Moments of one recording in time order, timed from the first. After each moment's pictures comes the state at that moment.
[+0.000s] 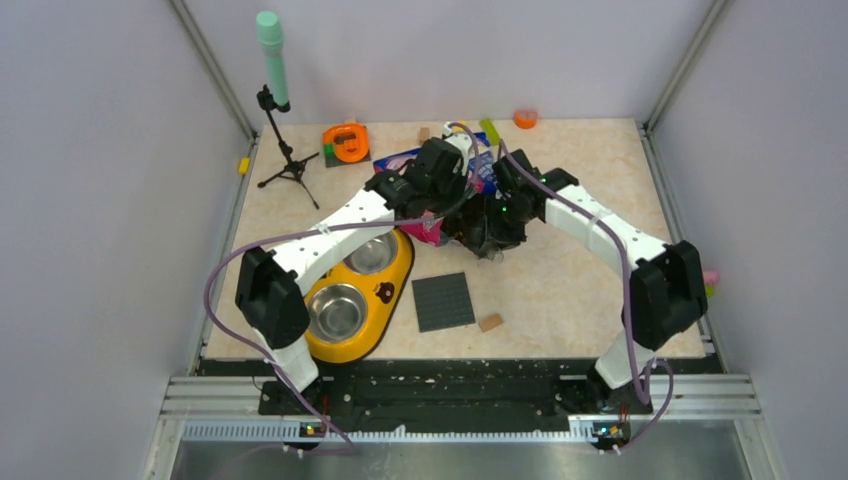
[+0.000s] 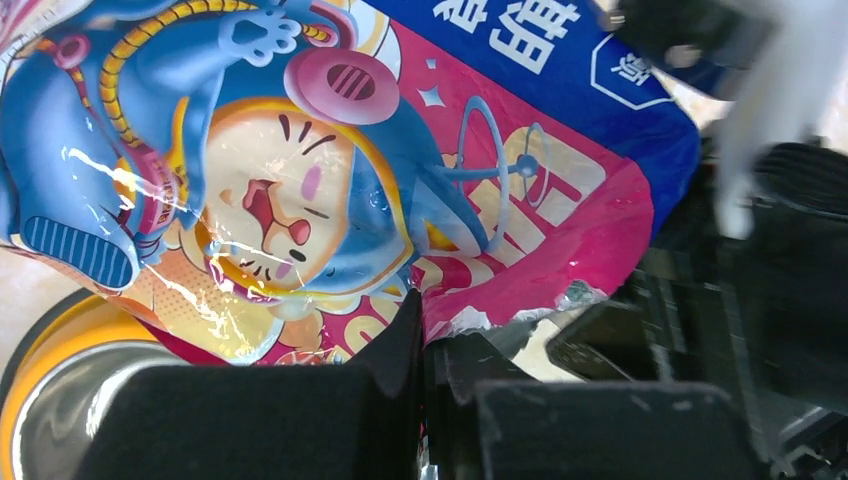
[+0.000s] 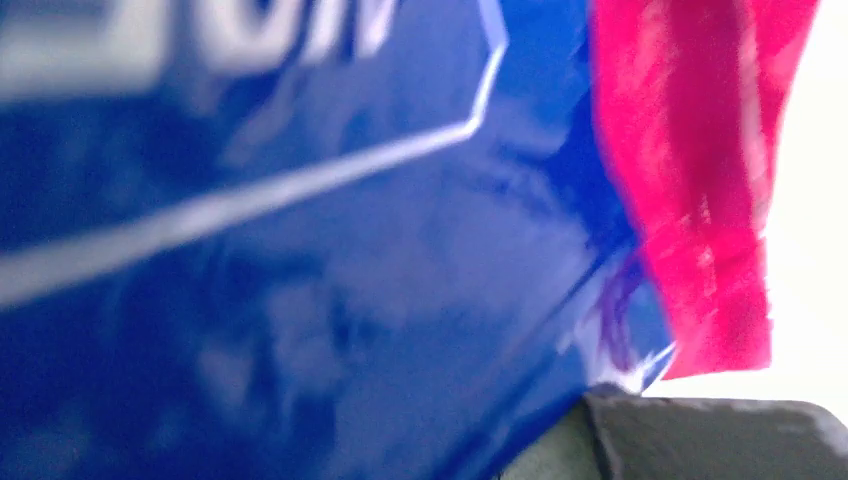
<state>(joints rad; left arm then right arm) -0.75 1.74 1.62 -0.58 -0.10 -0.28 0.54 1.61 1.37 -0.89 -0.16 0.58</state>
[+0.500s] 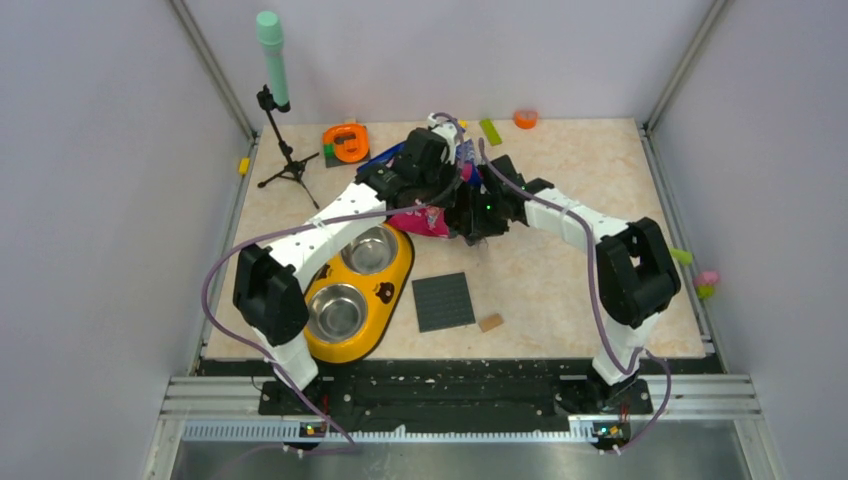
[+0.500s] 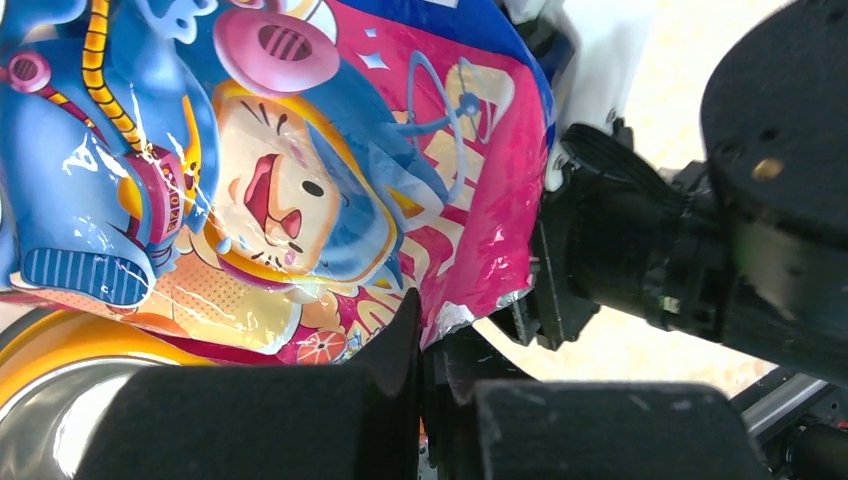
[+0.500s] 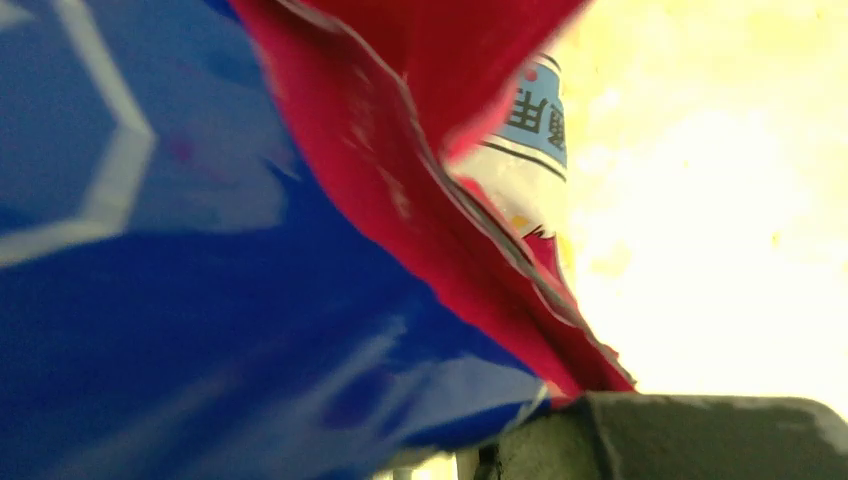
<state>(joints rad) -0.69 1.74 1.62 -0.55 0.00 -0.34 0.54 1.81 1.38 -0.59 -0.09 0.49</state>
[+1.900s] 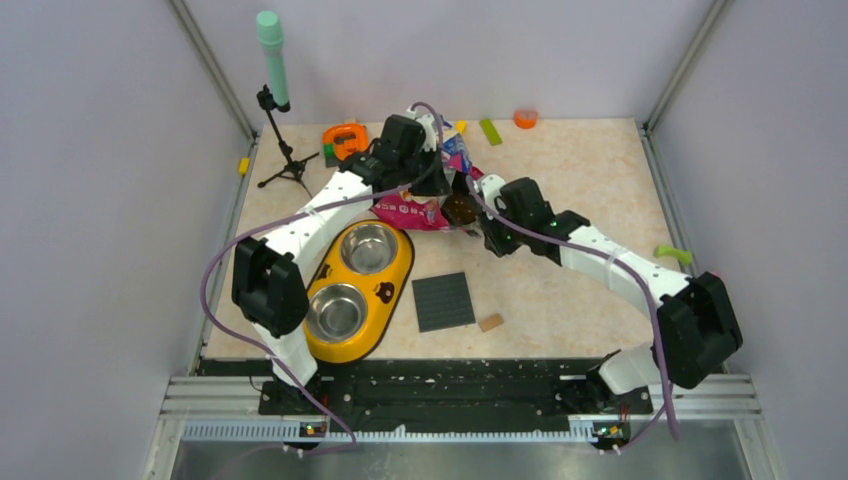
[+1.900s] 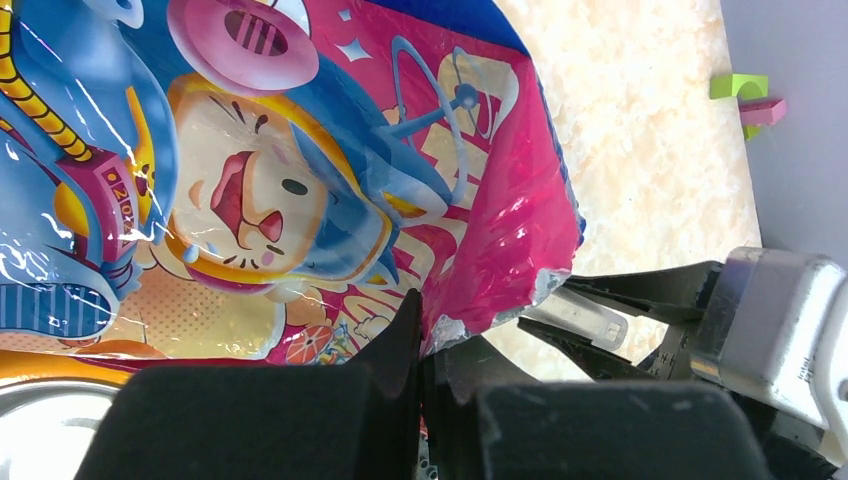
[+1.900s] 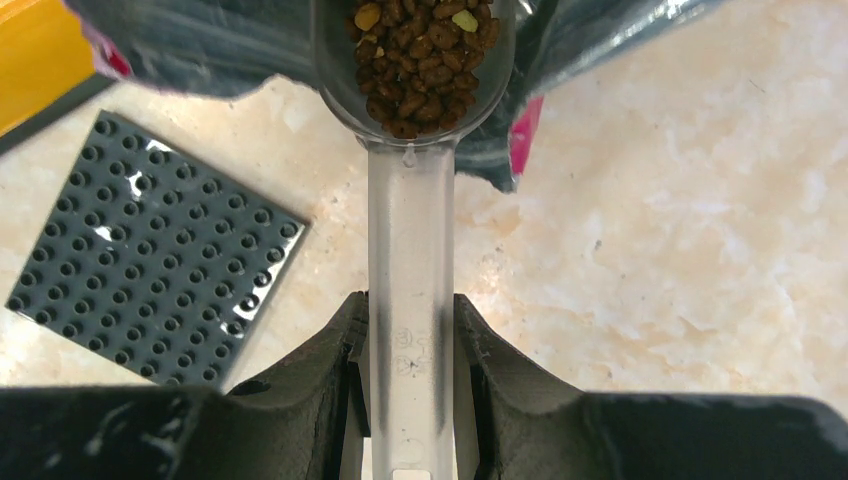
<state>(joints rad) -0.55 1.78 1.64 -0.53 0.26 -0.44 0.60 1.45 1.05 -0.41 -0.04 -0.09</state>
